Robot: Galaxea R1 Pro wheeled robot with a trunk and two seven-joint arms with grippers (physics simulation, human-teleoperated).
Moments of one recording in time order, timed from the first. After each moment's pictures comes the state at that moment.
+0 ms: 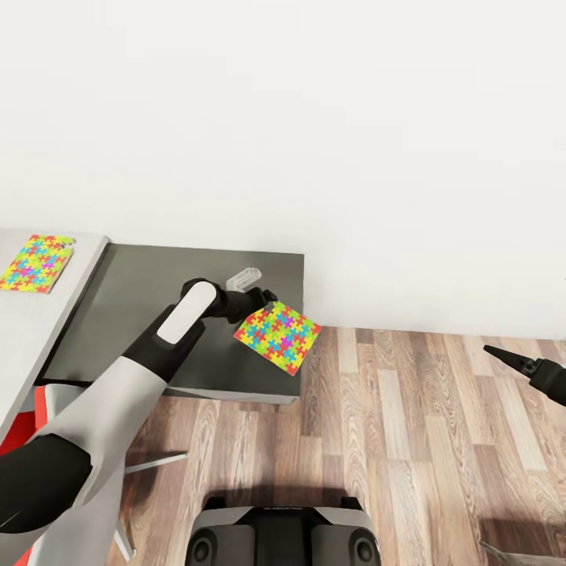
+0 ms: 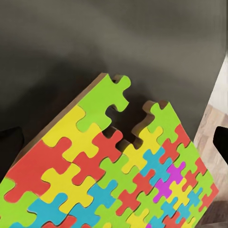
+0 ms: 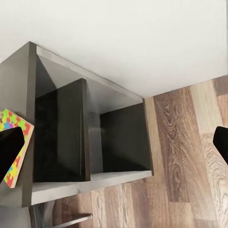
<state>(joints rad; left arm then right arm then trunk) -1.13 0.01 -0.49 -1.00 1.40 0.69 0.66 -0.34 -0.44 -0.63 -1.62 -0.63 1.04 0.68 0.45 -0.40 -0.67</state>
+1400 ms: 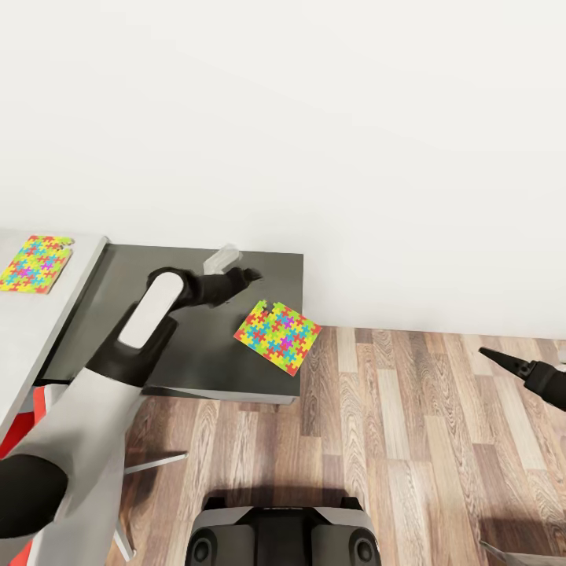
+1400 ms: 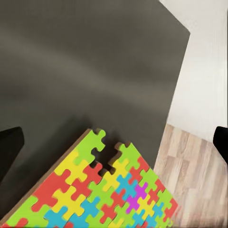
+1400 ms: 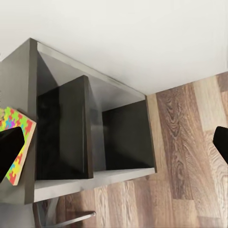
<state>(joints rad) -1.08 0.09 -0.39 -1.26 1.40 0.70 0.70 -0.34 -0.43 -0.63 -1.62 -0.63 1.04 0.67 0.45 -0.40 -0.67</state>
